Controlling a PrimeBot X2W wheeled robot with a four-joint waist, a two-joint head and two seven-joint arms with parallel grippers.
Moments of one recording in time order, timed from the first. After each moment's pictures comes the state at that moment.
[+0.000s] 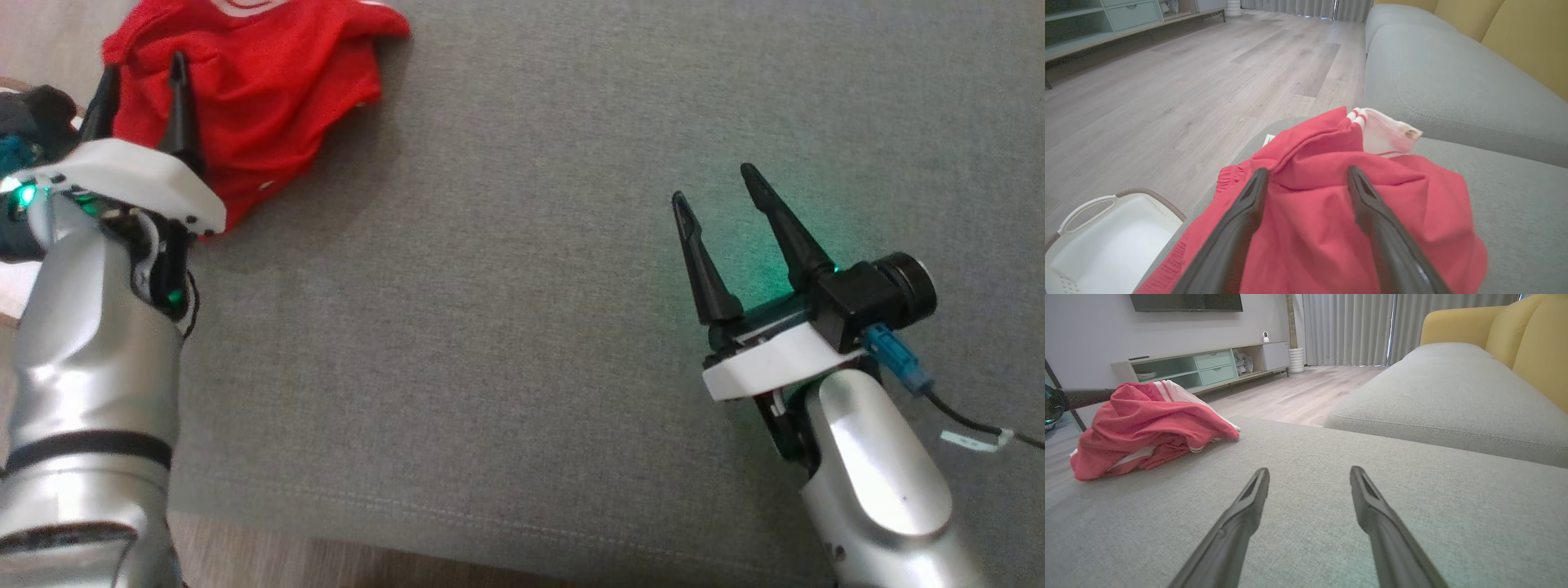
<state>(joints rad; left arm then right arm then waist) -0.84 0.16 0.01 0.95 -0.22 -0.13 -0.25 -0.35 -0.07 0.26 0.29 0.03 0.12 -0.25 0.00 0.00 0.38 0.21</state>
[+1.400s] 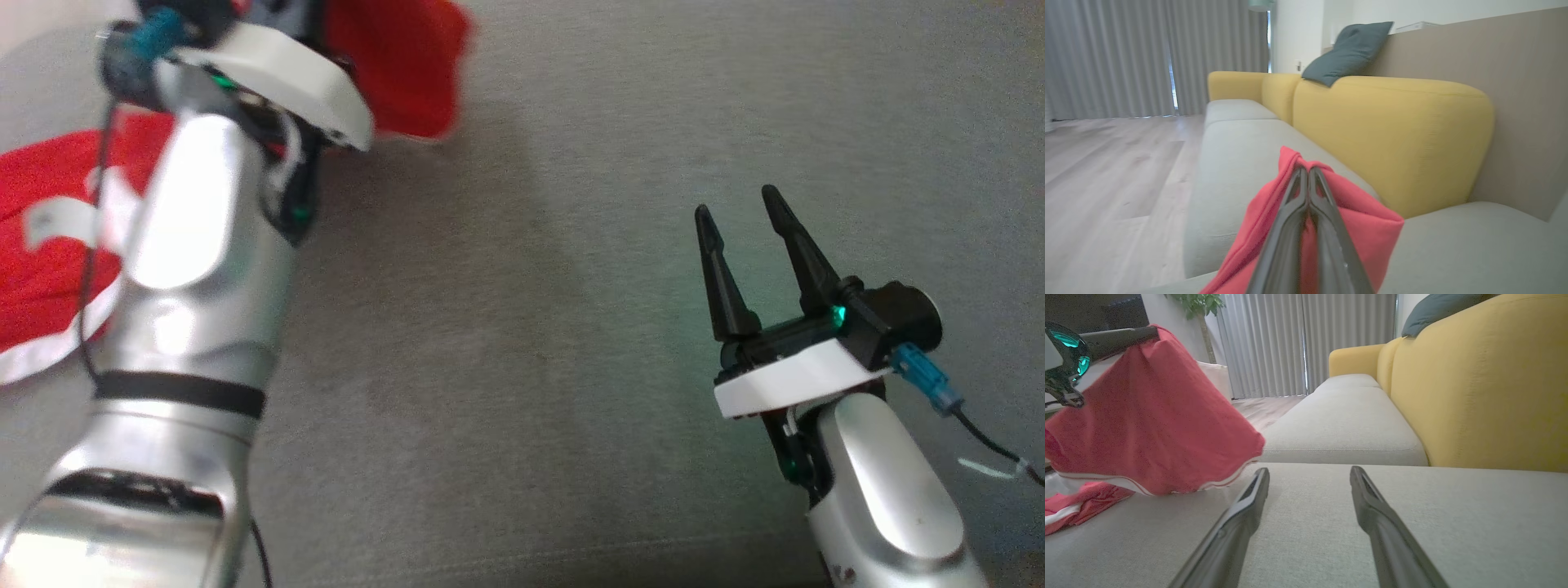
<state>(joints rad) -0.97 0.05 -0.25 0.79 -0.22 -0.12 -0.25 -0.30 -0.06 0.23 0.27 0.15 0.12 -0.25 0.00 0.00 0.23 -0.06</state>
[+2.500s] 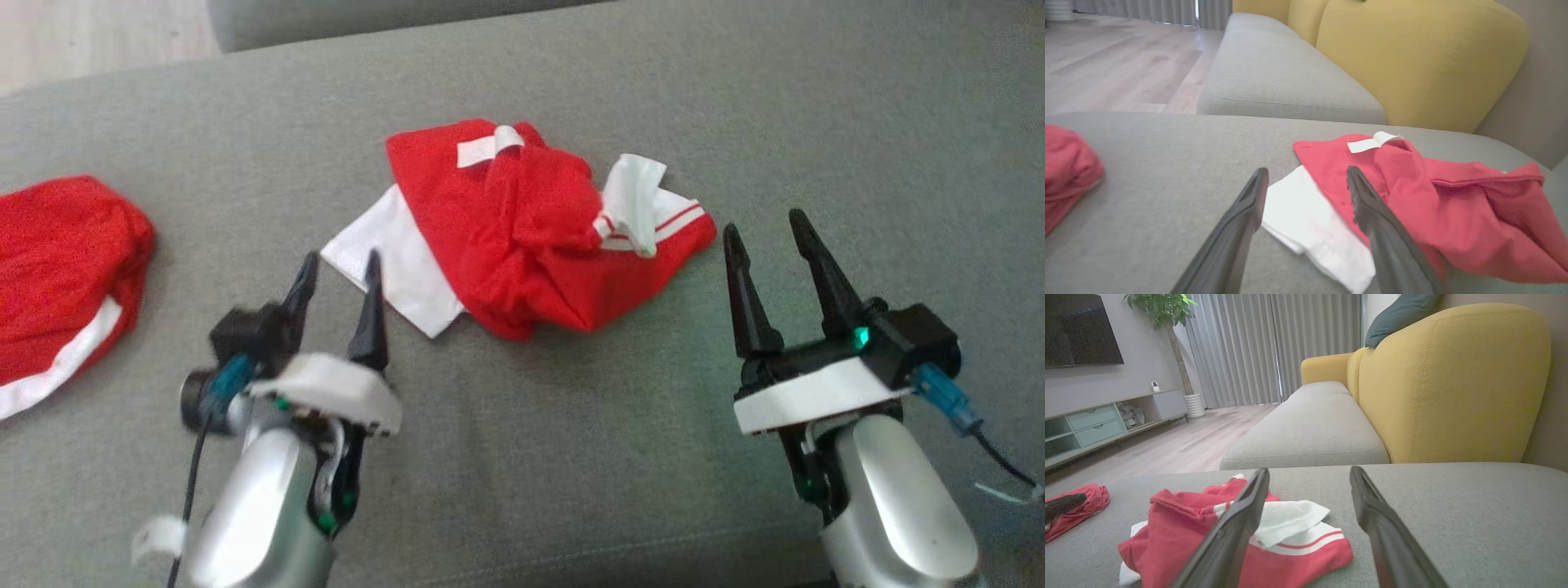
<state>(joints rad) -0.35 0.06 -0.35 0.44 -0.35 0.09 -0.26 -0.26 -0.06 0.18 0.26 0.17 0.12 -0.25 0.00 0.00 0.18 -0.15</state>
